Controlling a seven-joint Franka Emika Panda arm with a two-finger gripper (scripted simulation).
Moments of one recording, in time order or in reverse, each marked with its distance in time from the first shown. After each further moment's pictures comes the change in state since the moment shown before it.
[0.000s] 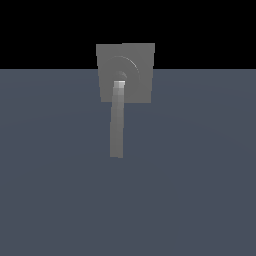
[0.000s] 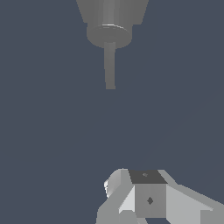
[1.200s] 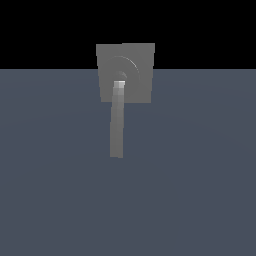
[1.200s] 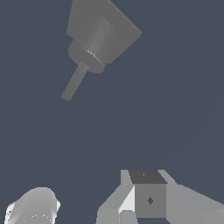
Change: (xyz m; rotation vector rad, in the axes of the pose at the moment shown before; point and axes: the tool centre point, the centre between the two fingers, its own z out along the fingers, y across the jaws) arm 0.009 0.001 -0.049 -0.521 0.172 -0.344
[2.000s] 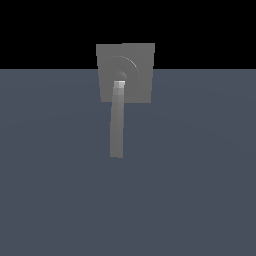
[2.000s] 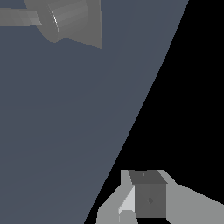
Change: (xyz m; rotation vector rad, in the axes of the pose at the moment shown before) arm 0.036 -0.009 -0.090 -0.782 -0.109 -0.566
